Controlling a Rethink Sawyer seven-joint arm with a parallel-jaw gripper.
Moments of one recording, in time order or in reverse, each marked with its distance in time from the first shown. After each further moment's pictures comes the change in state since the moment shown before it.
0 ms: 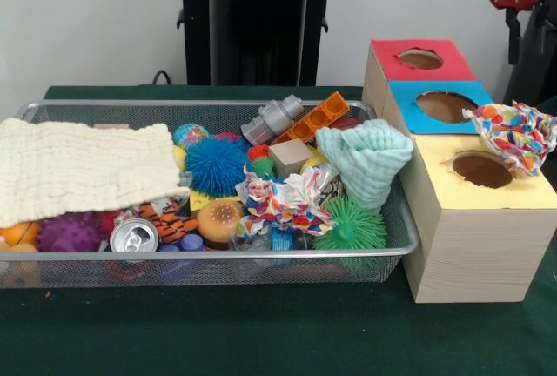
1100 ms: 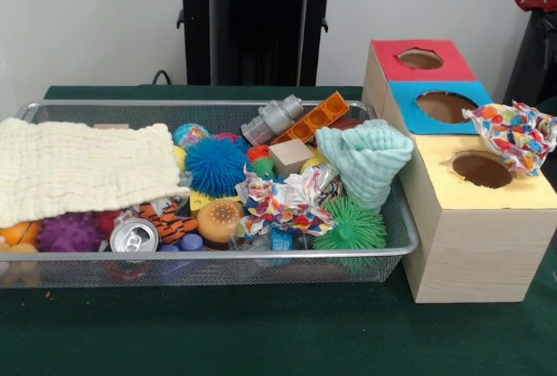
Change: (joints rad) arm 0.108 0.046 -0.105 -0.106 0.036 0.000 0.000
